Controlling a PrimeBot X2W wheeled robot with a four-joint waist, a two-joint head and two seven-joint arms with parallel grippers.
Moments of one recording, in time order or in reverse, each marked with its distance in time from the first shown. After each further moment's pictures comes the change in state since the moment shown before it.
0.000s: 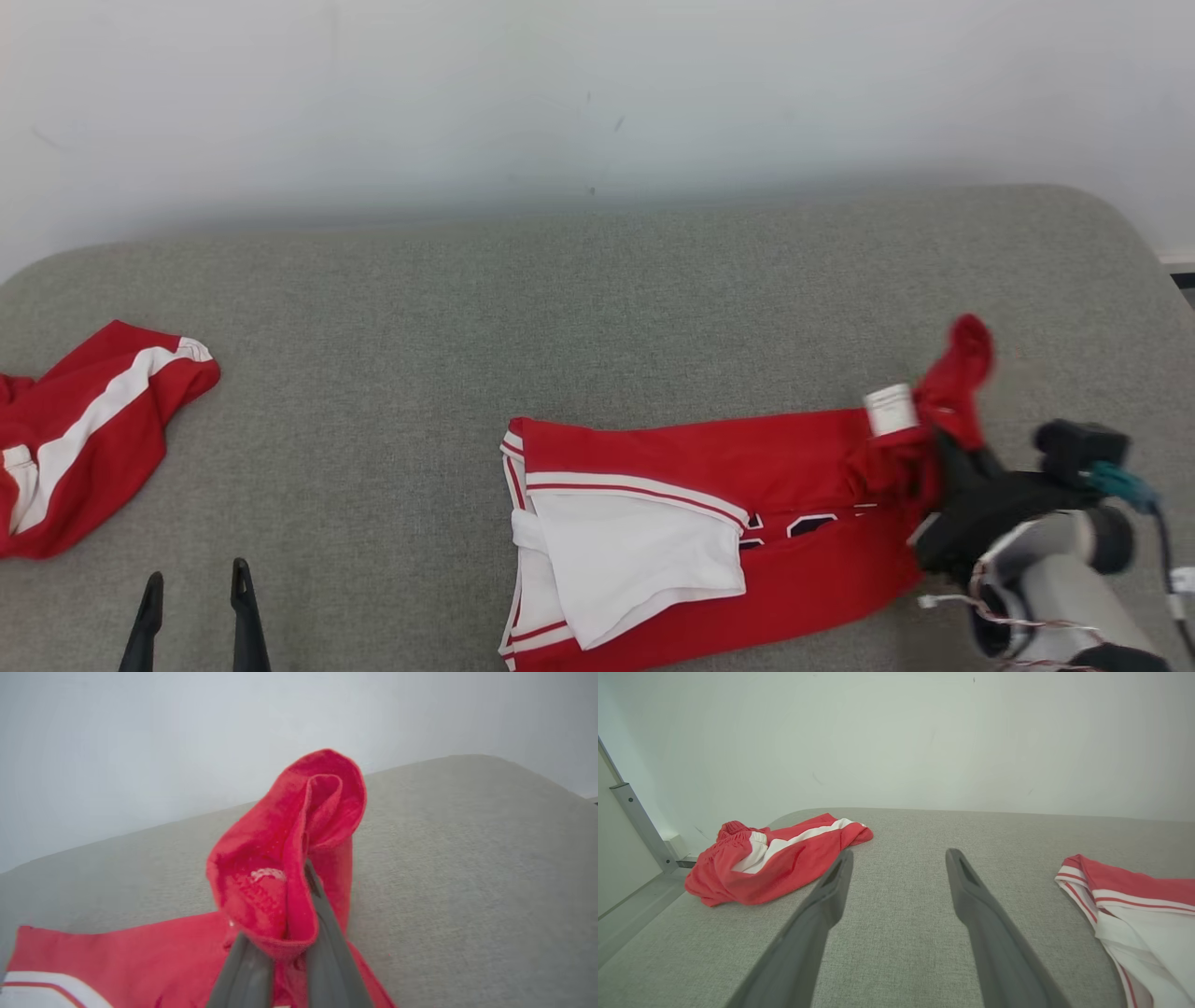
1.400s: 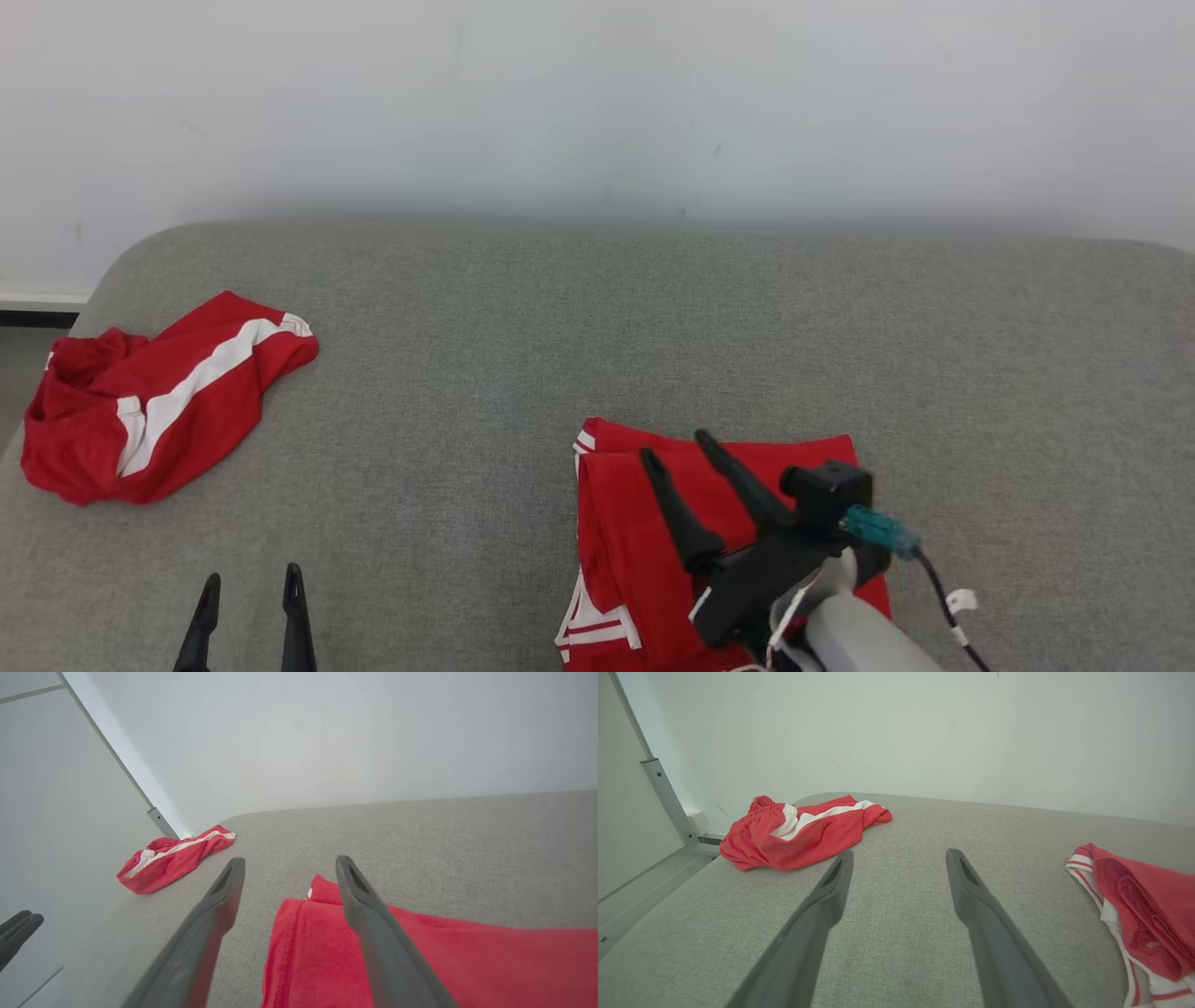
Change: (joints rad) left arm -0.023 -0.002 -0.075 0.075 -0.018 0.000 0.000; right arm 0.002 0.230 0.405 -0.116 0.020 0.000 -0.058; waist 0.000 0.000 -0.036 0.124
